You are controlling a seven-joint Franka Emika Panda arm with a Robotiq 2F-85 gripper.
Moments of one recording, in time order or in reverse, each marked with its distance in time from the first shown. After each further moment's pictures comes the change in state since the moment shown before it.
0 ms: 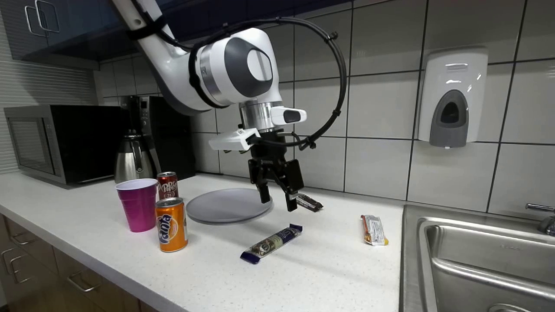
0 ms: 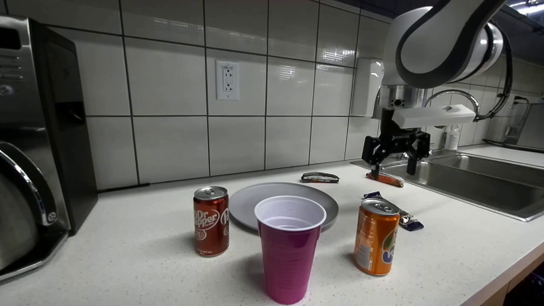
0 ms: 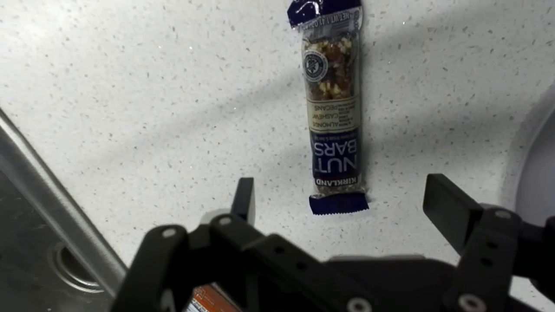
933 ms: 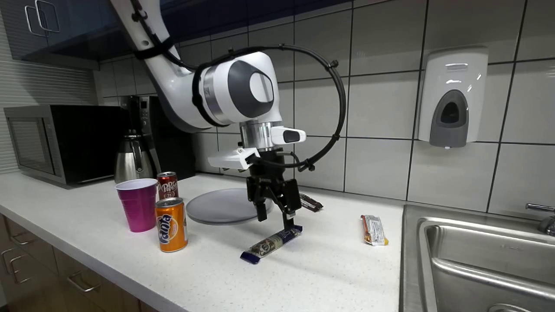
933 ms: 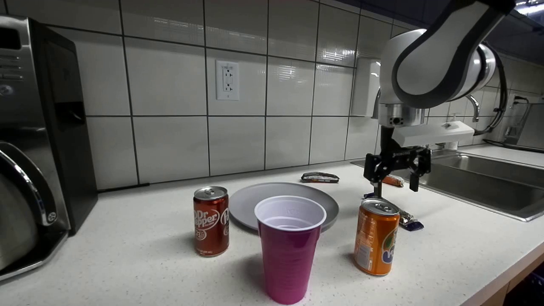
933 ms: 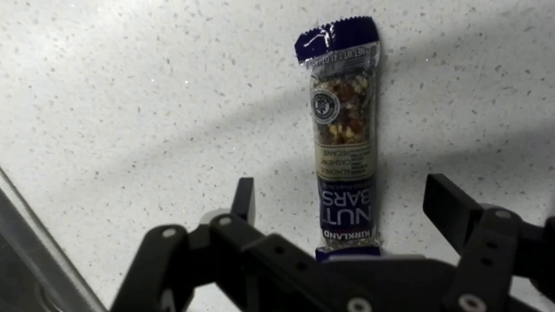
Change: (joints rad) arm 0.000 0.076 0.000 0.000 -0.004 0.010 0.000
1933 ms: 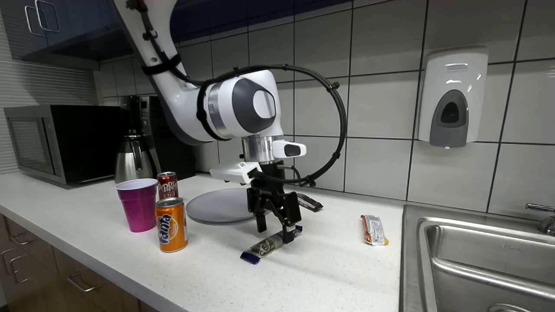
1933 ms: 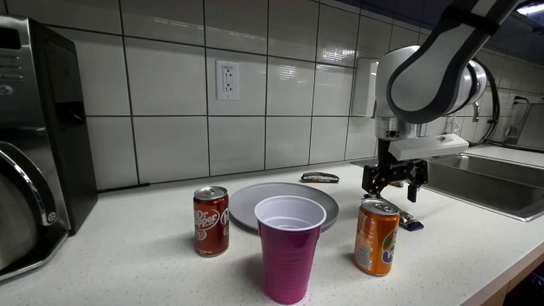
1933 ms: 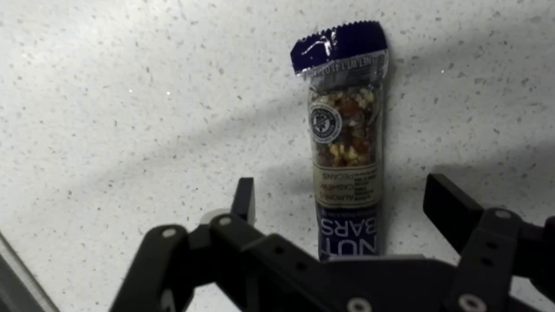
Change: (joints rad) arm 0.001 0.073 0.000 0.021 0.004 0.025 -0.004
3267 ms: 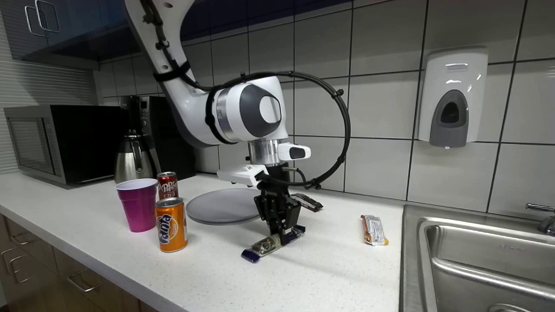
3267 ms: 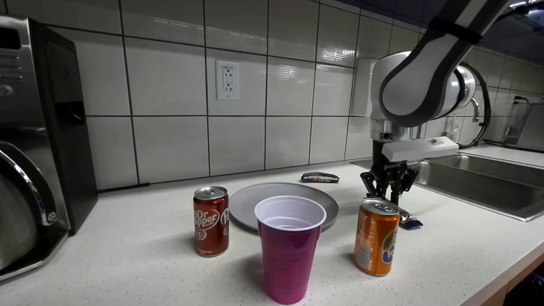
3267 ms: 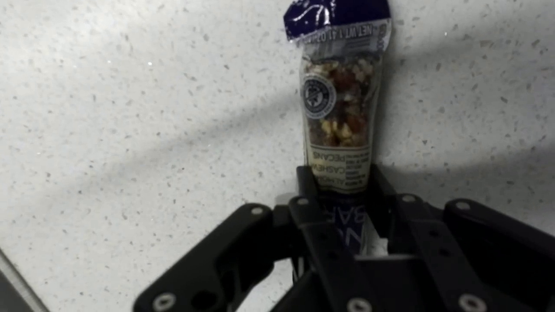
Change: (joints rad) arm 0.000 0.051 -0.003 0.053 0.016 0.007 -0.011
